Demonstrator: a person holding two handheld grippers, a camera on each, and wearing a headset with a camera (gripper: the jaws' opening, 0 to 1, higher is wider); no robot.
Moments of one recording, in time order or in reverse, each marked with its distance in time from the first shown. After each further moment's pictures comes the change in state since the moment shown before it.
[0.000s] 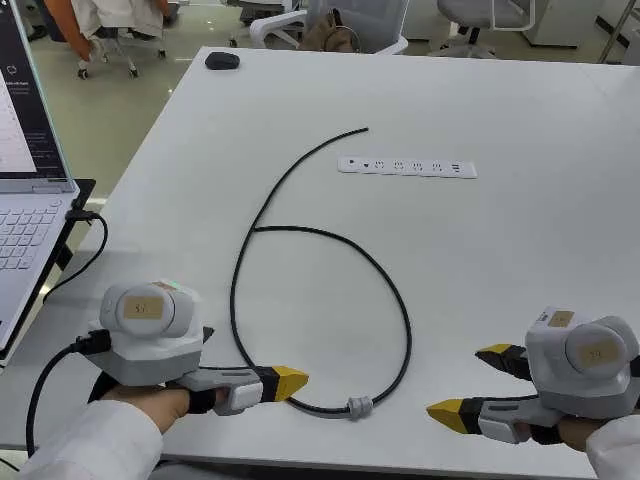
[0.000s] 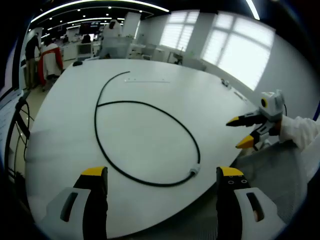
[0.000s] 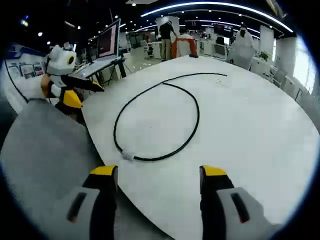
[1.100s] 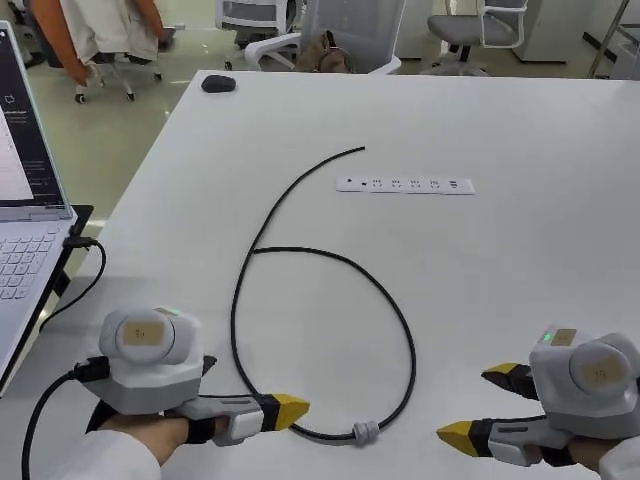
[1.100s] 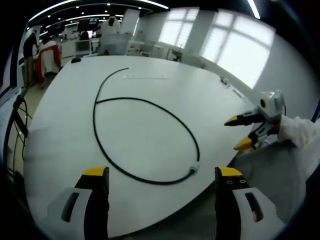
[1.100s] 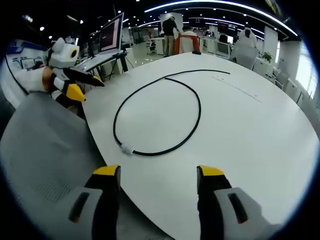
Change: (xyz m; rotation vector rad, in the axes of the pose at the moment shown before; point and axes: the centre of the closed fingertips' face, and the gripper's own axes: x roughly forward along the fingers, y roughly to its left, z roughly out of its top) left arm -0.001 0.004 -0.002 -0.037 0.005 -0.007; right arm 0.003 -0.001 -0.002 0.002 0.009 0.000
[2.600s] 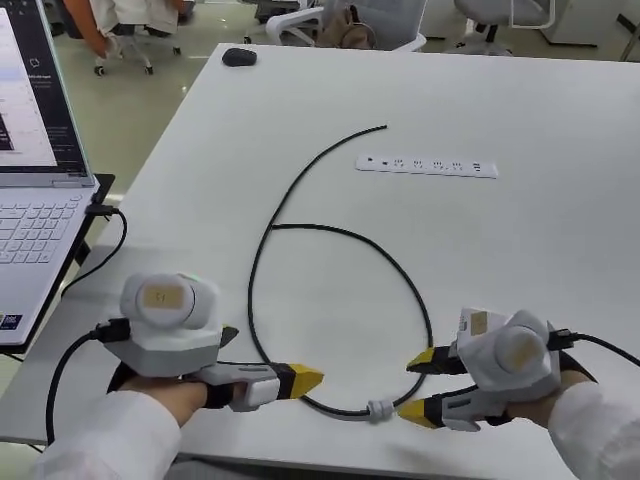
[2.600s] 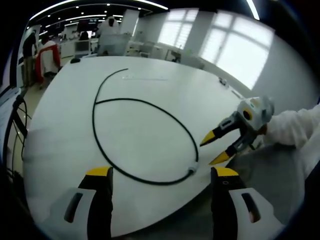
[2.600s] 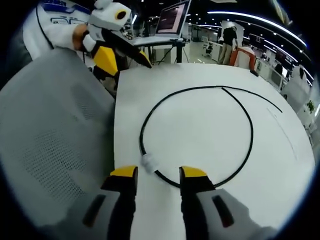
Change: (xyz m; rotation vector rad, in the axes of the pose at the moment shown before) left arm -0.002 -0.001 0.000 0.000 -0.002 -0.014; right arm 0.080 0.056 0.009 -0.458 0.054 0.331
